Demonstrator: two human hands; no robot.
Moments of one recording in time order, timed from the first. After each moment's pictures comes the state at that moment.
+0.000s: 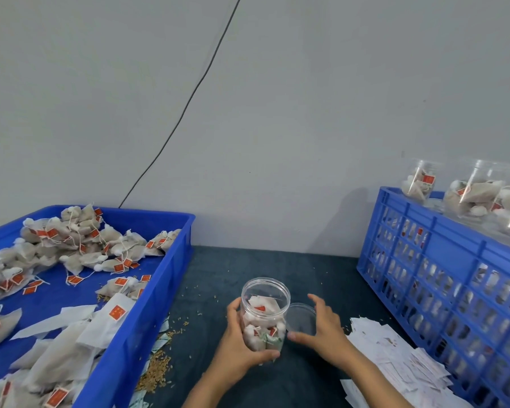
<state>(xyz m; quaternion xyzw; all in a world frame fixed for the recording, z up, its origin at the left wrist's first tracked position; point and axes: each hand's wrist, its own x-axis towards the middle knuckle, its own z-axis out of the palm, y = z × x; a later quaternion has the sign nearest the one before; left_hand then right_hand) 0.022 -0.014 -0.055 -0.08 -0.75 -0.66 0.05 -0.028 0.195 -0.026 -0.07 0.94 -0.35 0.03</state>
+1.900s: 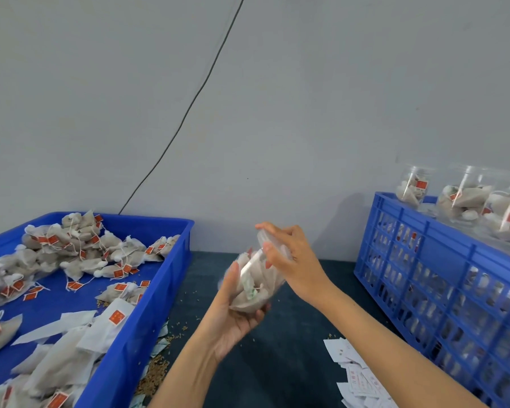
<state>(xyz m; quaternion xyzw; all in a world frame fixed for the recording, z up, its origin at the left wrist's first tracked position) 0.030 -0.015 0.047 -0.01 -0.38 -0.92 -0.11 -0.007 0.125 0.123 -0.29 0.83 -0.45 -0.12</state>
